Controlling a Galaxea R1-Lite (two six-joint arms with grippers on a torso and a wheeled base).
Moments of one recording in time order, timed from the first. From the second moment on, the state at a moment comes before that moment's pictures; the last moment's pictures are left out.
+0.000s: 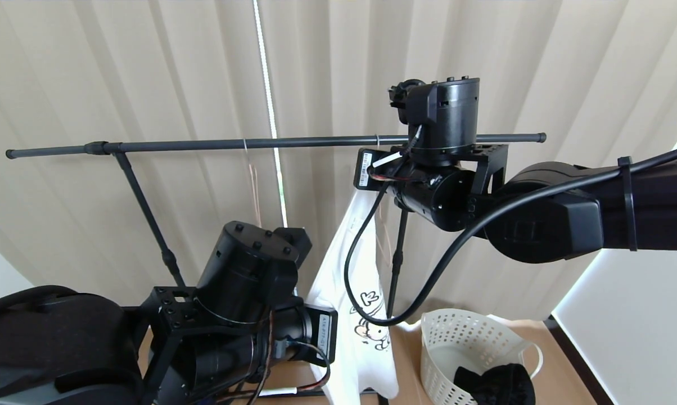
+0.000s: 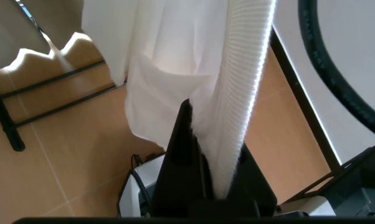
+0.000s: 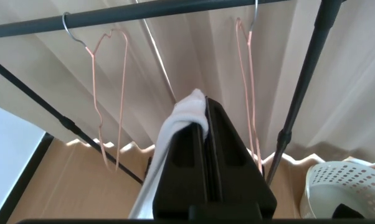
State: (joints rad) left arm -0.85 1.68 -0.82 -0.21 0.15 -0.42; right arm 0.75 2.00 -1.54 -0.24 -0.52 0.36
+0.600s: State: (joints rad) left arm -0.80 1.66 -0.81 -0.25 0.15 -0.42; right arm 0.75 1.99 -1.54 -0.24 -0.52 0.36
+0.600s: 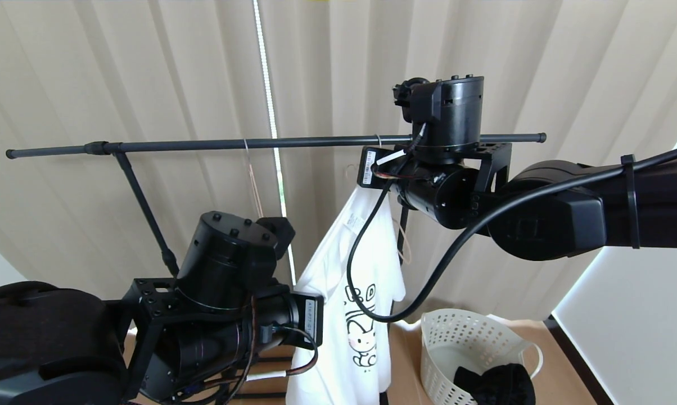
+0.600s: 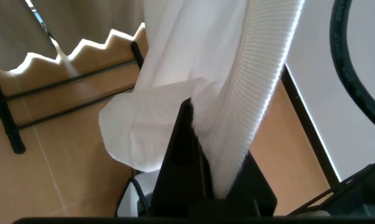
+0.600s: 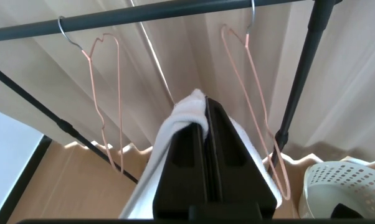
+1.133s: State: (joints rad) left arm -0.74 1.63 -0.79 -0.25 0.15 -0.41; right arm 0.75 1.99 -1.54 -0.24 -0.52 0.36
